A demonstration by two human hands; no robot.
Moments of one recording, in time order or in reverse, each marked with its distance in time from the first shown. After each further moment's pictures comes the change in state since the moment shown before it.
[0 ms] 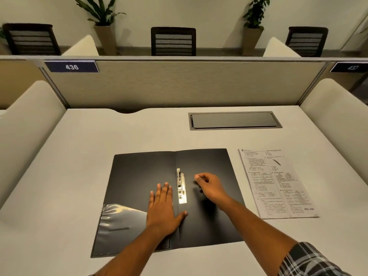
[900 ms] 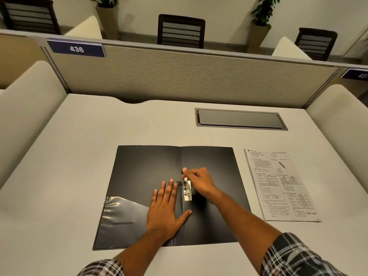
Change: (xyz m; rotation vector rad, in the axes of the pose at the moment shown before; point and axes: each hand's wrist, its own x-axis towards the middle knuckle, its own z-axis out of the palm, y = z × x) left_hand -0.008 -0.017 0.026 -0.055 0.088 0.069; right_hand 0.010 -0.028 0.044 -0.208 -0.098 -0.059
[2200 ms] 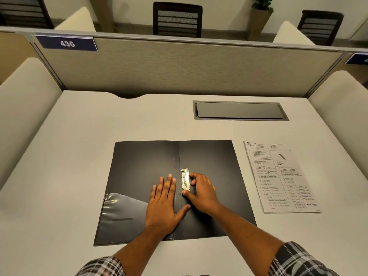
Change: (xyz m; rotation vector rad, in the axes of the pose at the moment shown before) left_hand -0.002 -0.001 -0.001 0.004 0.022 0.018; right_hand -0.028 0.051 0.024 -0.330 0.123 -0.112
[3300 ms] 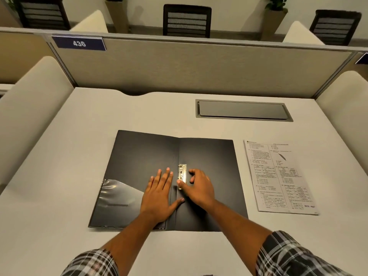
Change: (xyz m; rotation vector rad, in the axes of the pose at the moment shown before) left_hand 0.004 0.004 -0.012 0.106 -0.040 0.015; right_hand -0.004 0.003 -0.010 0.111 0.044 0.029
